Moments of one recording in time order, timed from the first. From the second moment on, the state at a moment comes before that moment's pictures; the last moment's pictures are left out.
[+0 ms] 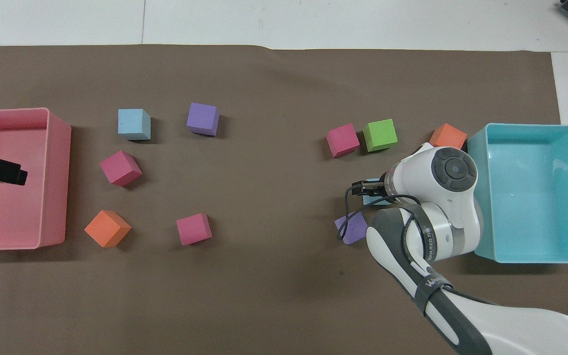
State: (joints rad) left arm 0.01 -0.04 -0.04 -1.54 -0.02 1.48 0.16; right arm 0.37 0.21 -0.11 -2.15 0.10 2.39 0.23
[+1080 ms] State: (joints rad) left arm 0.01 -0.04 -0.04 -1.54 -0.02 1.48 0.16; right arm 0.37 0.20 -0.11 -2.07 0.09 2.31 0.27
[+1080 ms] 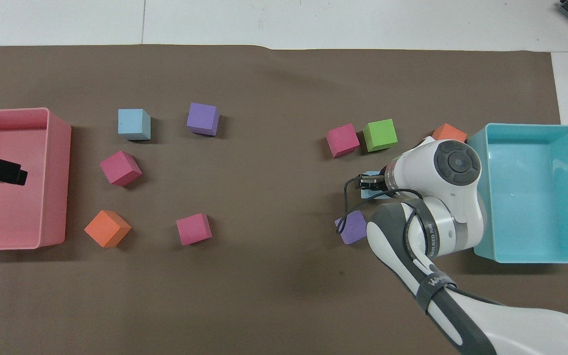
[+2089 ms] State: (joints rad) left arm 0.01 -0.04 -0.04 -1.54 -0.02 1.48 0.16; right arm 0.67 0.45 -0.10 -1.61 0.05 2.07 0.64
